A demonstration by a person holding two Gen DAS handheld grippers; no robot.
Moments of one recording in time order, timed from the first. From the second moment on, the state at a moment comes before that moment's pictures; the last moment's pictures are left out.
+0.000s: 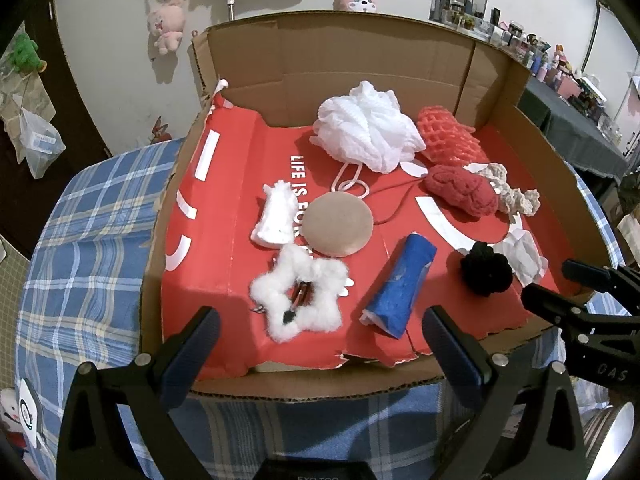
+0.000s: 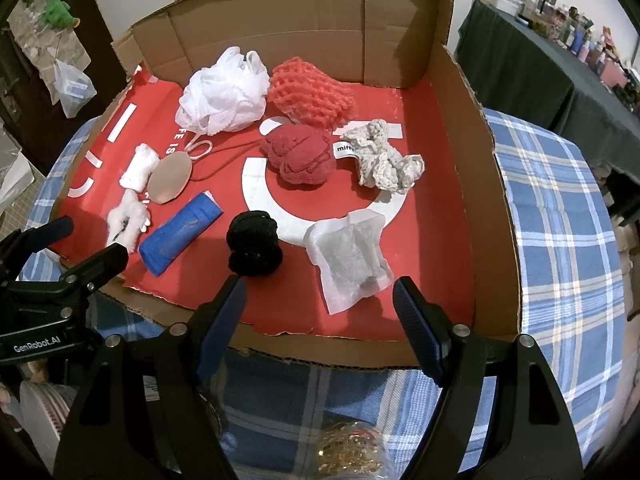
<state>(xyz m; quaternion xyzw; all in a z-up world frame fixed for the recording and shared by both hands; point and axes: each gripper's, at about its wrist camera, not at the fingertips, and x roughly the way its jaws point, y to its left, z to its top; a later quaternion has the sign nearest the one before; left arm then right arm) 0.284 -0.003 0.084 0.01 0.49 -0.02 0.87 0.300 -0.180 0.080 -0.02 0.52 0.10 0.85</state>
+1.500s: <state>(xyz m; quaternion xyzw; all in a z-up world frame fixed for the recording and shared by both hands) 0.285 -0.002 0.084 0.00 0.49 -0.02 0.87 0.300 -0.182 0.080 -0.01 0.52 0.10 0.85</state>
